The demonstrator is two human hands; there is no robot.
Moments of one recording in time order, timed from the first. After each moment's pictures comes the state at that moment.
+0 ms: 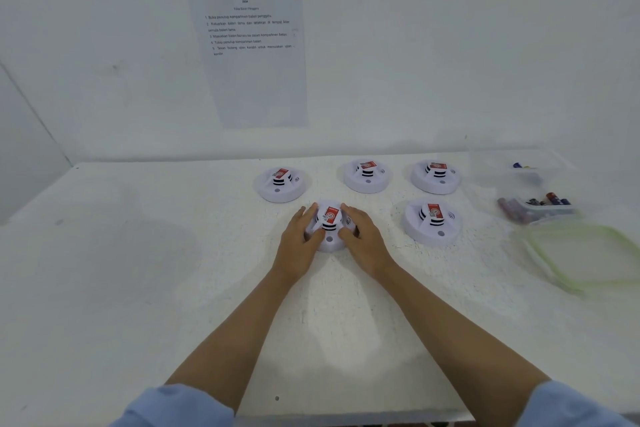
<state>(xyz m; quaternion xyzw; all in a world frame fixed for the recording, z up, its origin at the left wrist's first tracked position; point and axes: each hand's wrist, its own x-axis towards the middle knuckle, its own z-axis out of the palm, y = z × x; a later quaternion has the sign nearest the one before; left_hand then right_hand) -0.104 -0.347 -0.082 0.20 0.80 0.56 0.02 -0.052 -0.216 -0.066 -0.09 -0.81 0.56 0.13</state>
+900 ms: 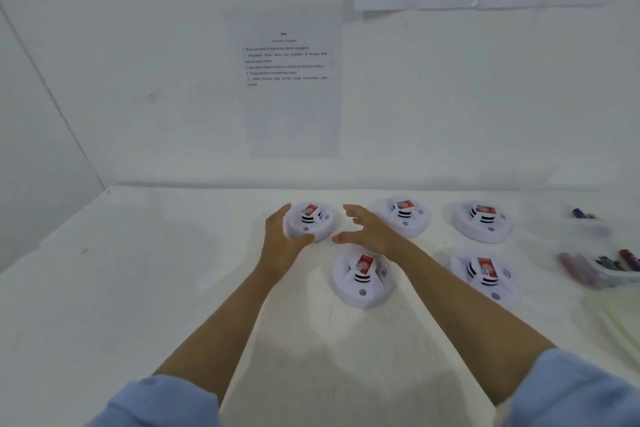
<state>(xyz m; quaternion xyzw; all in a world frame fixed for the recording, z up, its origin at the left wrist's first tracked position) -0.190 -0.393 -0.037 0.22 0.76 0.61 -0.06 -0.165 -0.207 -0.024 -0.04 -0.85 0.52 -0.03</state>
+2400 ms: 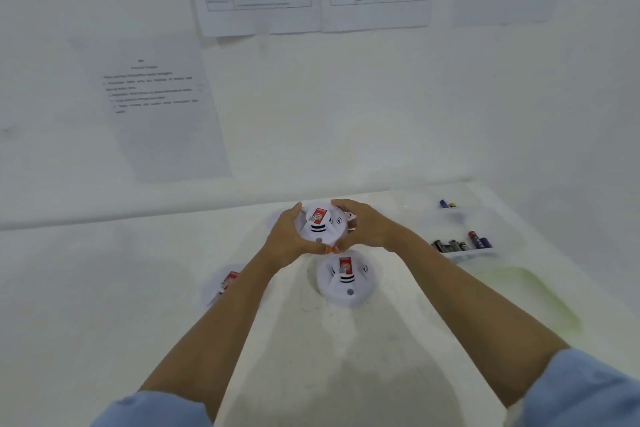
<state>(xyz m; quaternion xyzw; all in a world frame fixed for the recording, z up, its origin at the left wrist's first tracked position) -0.130 -0.190 -0.002 0.23 0.83 0.49 0.13 -0.073 -0.018 0.017 -0.05 -0.87 0.49 -0.03</state>
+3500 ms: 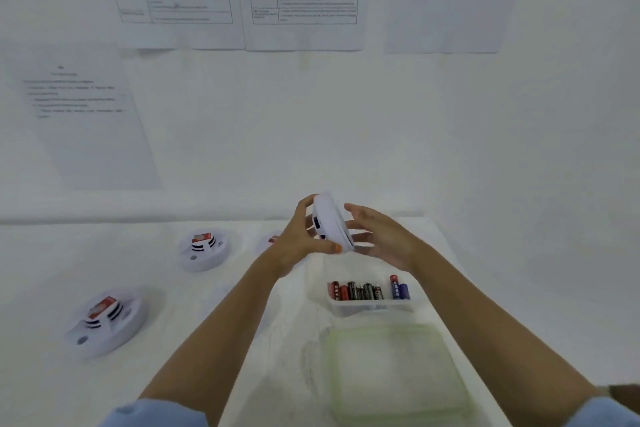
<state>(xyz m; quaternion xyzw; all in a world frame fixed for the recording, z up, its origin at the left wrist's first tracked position) -0.095 -0.006 0.019 0.27 0.70 0.63 0.21 -0.031 0.170 0.037 -0.05 -0.69 0.72 -0.06</state>
